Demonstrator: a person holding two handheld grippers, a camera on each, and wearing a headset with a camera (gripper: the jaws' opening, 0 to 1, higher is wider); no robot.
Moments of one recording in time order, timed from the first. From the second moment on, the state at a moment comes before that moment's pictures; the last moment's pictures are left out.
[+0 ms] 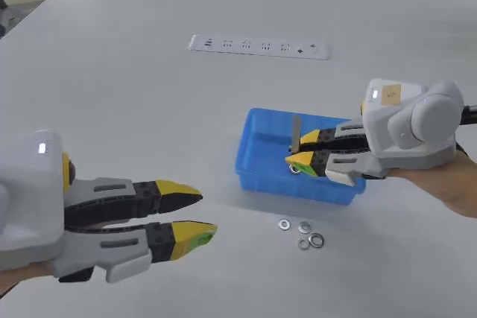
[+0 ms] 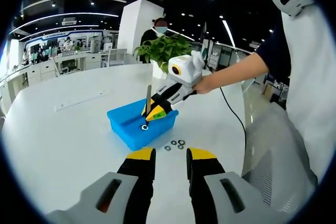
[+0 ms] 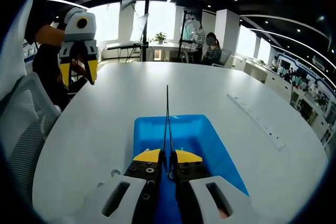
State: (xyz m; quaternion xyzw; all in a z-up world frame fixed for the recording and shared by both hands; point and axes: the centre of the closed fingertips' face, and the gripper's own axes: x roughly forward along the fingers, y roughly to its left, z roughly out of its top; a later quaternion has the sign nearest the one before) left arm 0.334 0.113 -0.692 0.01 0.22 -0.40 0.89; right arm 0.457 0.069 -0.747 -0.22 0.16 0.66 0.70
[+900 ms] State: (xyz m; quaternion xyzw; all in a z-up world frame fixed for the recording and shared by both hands) left arm 0.436 0.049 -0.651 0.04 0.14 -0.48 0.87; right arm 0.440 0.065 -0.717 -0.23 0.13 0.67 0.69
